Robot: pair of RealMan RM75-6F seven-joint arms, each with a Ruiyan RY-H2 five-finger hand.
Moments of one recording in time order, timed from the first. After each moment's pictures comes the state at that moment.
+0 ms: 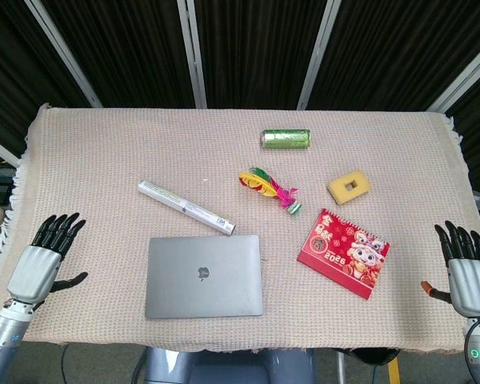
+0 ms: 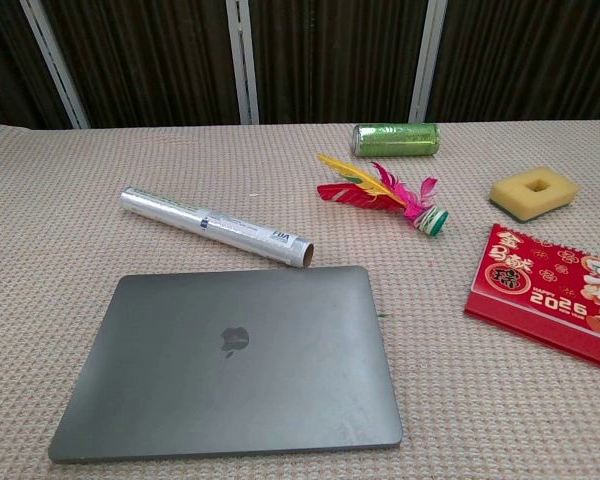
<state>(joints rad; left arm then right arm) -0.22 -1.33 0.02 -1.34 1.67 1.51 -0.04 0.09 -1.13 0.09 -1.61 -1.39 1.44 -0.19</state>
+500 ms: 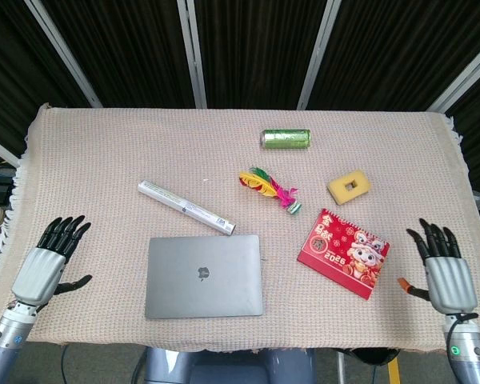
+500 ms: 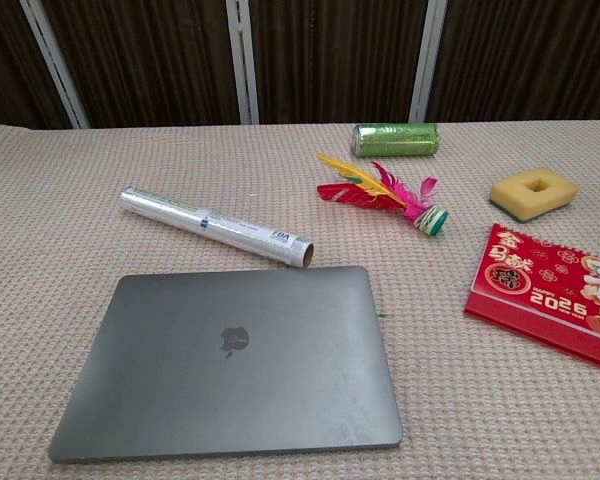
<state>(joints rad) -0.22 -1.33 0.03 -1.35 1.68 1.51 -0.06 0.13 -1.23 0.09 -1.58 -1.50 1.45 -0.14</state>
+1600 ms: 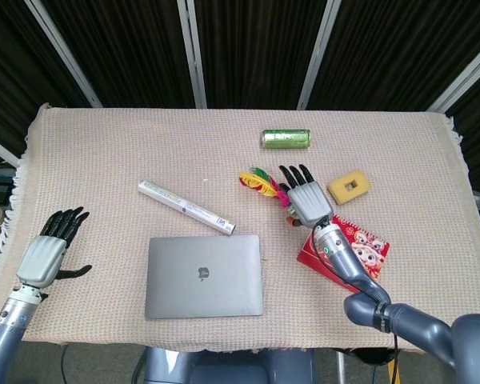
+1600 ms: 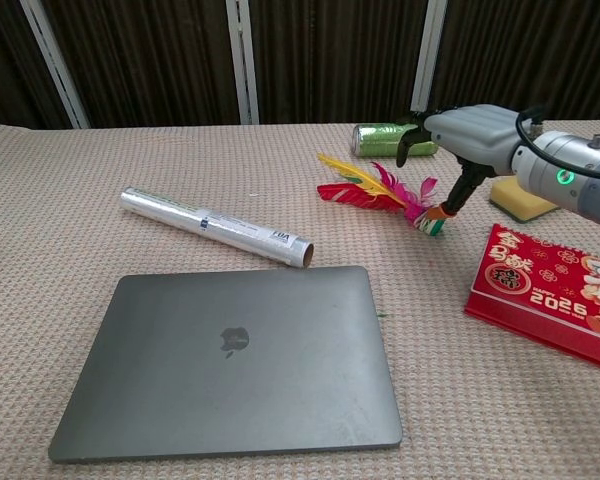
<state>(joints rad) -0.28 -1.35 -0.01 -1.29 1.55 1.33 -0.14 0.77 -1.68 0.32 -1.10 -1.30 0.86 -0.31</state>
